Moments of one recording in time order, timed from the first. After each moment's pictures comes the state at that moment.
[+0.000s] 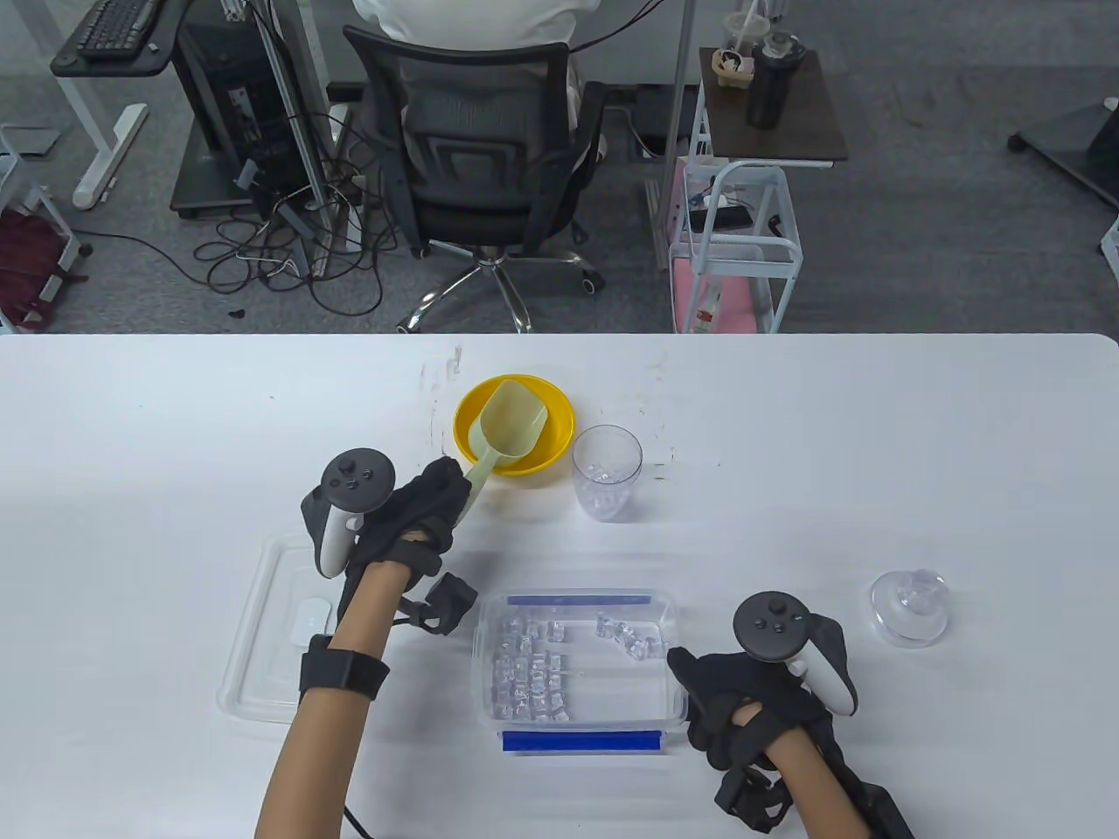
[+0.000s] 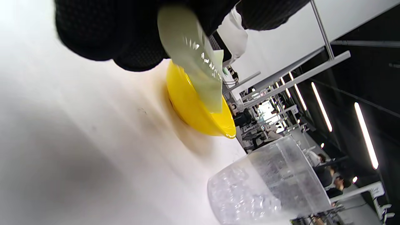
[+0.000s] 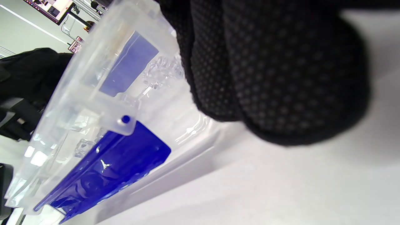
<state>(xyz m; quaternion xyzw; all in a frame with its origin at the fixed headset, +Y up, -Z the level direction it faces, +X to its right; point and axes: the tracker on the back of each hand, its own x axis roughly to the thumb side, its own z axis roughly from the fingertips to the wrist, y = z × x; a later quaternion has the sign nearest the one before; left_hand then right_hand) -0.219 -0.717 -0.397 -0.08 -0.01 0.46 0.88 0.173 -0.761 -0.269 0.04 0.27 0.89 0.37</state>
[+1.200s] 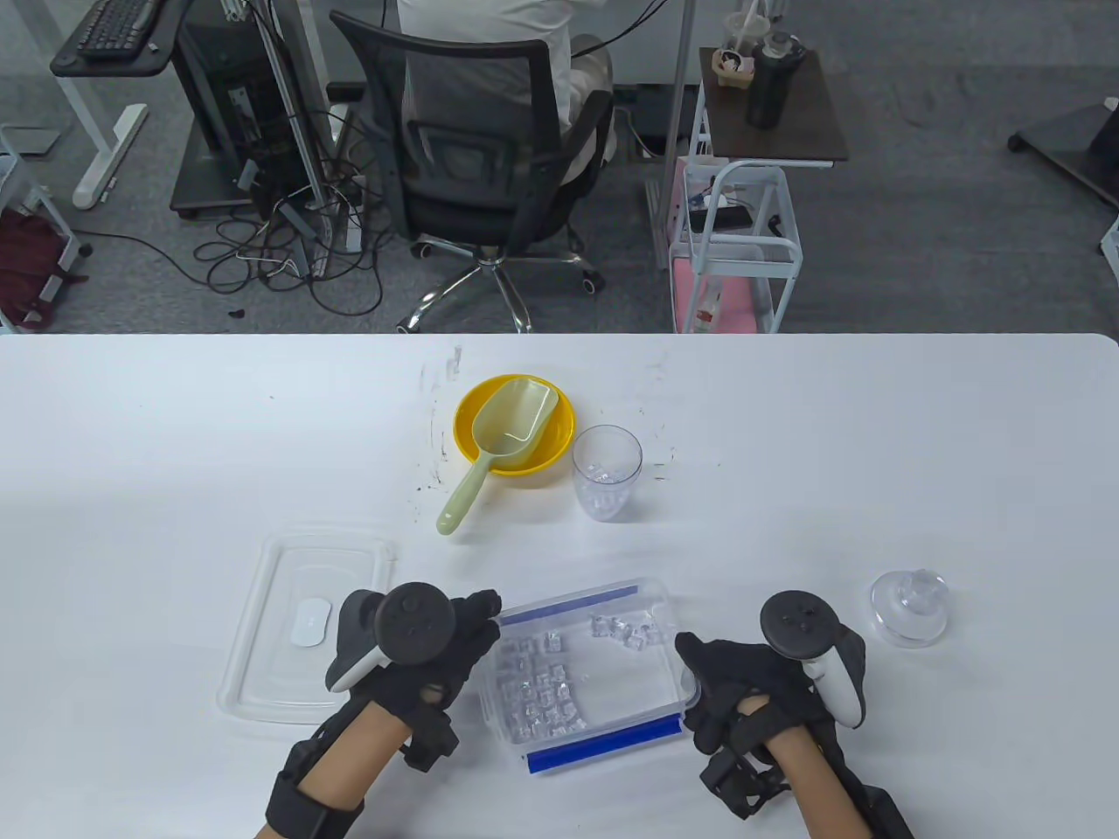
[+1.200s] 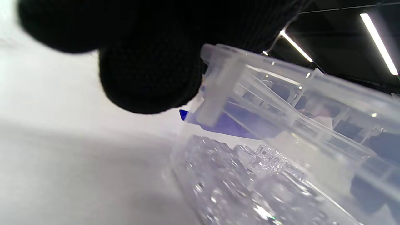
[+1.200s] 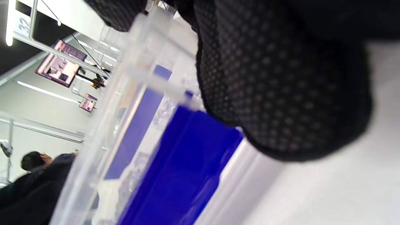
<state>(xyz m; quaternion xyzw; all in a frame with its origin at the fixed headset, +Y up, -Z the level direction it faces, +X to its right) -0.174 -0.721 -0.283 -0.03 -0.20 0.23 0.95 0.187 -0.767 -0.273 -0.02 0.20 0.85 0.48</state>
